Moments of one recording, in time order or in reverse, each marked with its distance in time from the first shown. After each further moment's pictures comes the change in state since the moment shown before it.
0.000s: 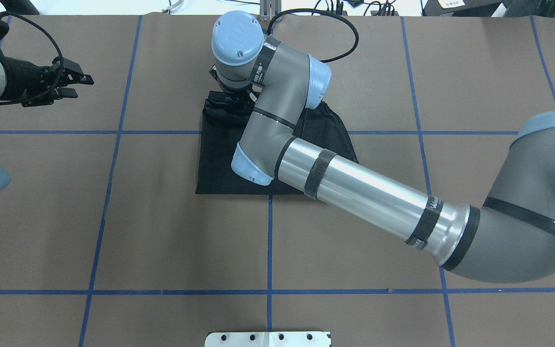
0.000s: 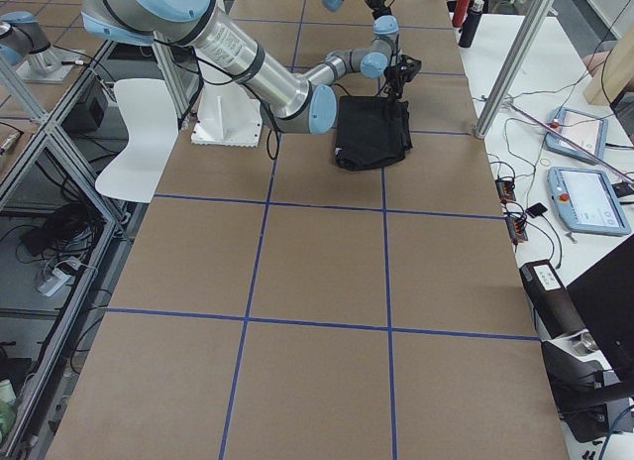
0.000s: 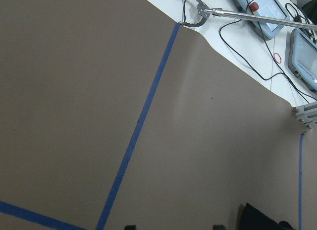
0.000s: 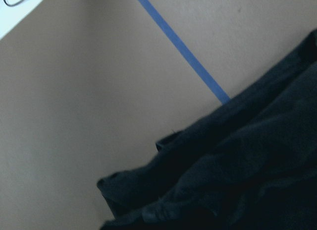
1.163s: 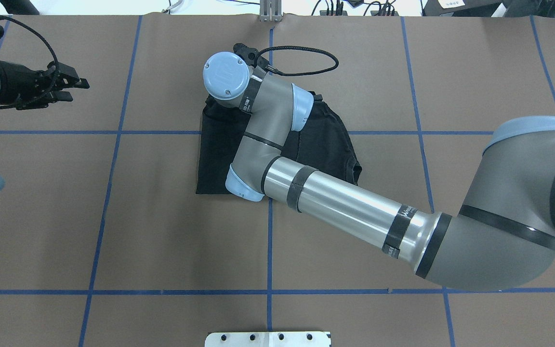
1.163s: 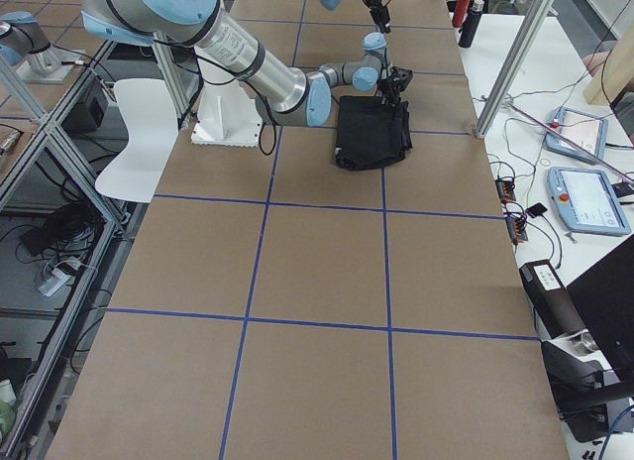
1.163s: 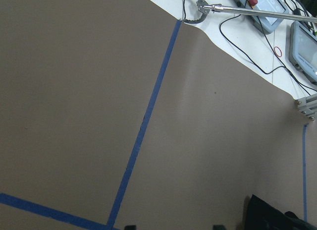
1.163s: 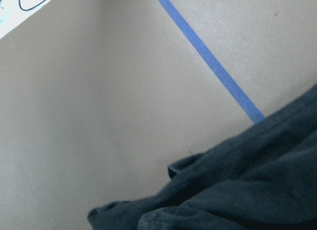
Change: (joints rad) left arm 0.000 0.018 -0.015 0.002 0.002 0.016; right arm -0.021 0.112 -0.298 0.202 -0.187 -0.038
